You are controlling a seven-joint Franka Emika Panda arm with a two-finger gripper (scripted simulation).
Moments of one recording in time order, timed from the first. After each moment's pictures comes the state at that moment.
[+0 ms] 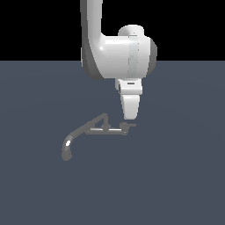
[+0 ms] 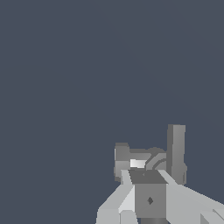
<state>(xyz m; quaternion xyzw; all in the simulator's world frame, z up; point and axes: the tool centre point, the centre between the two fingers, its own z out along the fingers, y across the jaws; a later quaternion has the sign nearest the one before) 0.001 -0.055 0.084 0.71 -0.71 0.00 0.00</state>
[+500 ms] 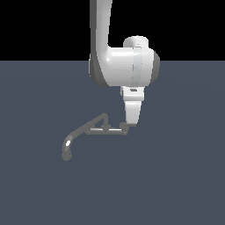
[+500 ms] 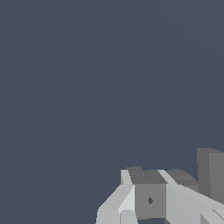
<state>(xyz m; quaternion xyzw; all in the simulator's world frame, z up) 0.010 -0.072 0.061 0.67 -0.74 0.00 0.00</state>
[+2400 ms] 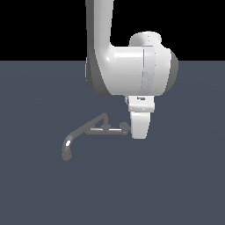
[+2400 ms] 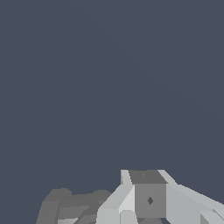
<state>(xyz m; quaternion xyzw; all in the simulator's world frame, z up) -0.063 -0.083 0.059 0.66 -0.75 0.00 0.00</state>
